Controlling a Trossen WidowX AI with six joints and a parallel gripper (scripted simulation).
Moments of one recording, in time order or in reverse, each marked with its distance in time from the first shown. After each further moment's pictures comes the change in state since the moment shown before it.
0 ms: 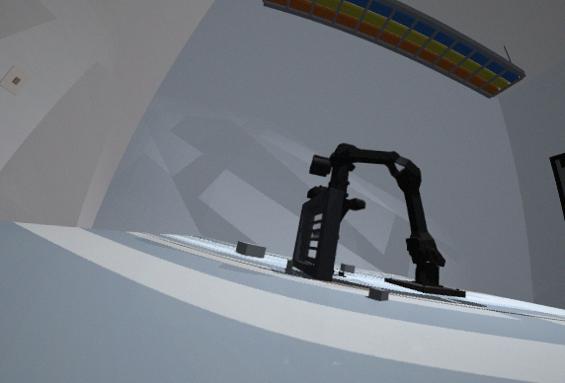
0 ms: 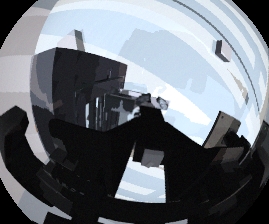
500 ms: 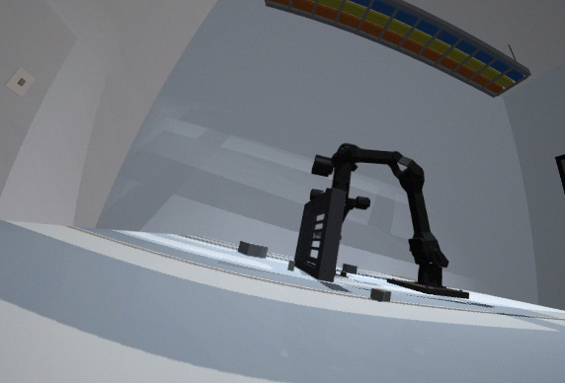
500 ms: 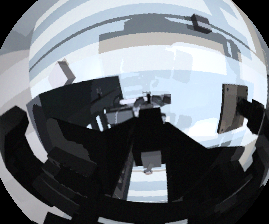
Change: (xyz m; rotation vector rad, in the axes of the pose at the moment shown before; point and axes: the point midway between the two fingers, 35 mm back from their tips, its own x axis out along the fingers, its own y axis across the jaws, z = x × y) arm 0.000 -0.001 0.001 0.373 -0.006 -0.004
